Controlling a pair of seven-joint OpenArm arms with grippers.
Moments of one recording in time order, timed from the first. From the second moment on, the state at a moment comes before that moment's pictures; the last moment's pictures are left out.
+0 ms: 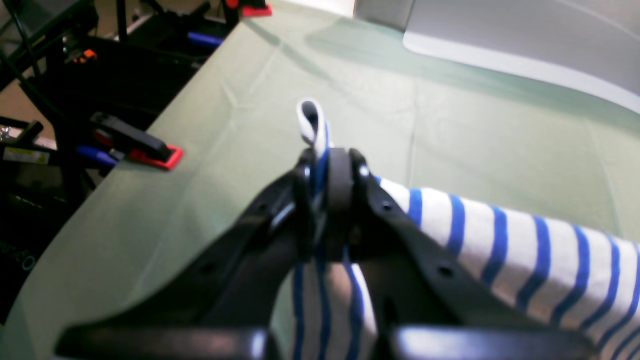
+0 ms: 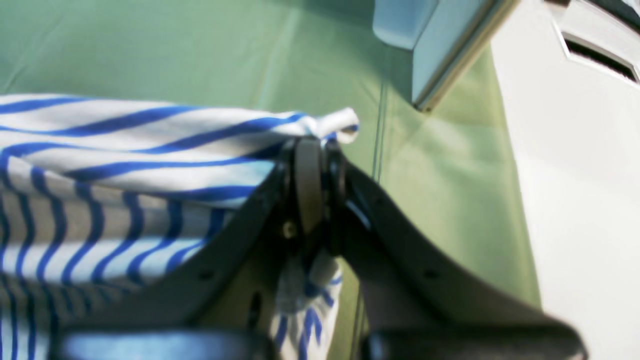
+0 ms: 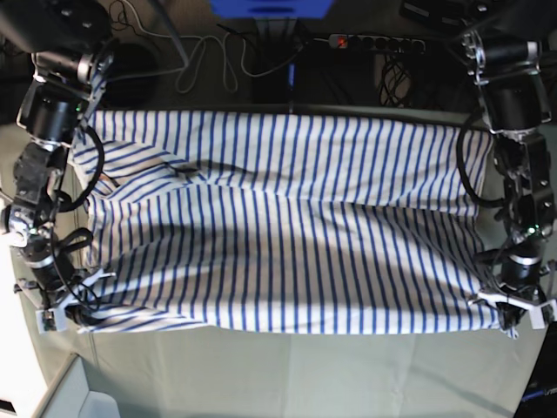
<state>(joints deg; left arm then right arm) -13.8 -17.1 -15.1 68.6 -16.9 -6.6 9.7 15.0 11.3 24.4 68.6 -10.7 33.3 -11.3</state>
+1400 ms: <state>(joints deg) 8.8 -11.3 -22.5 81.1 -17.0 -6.6 9.8 -15.2 11.2 28.2 76.6 4.1 34.1 -2.3</state>
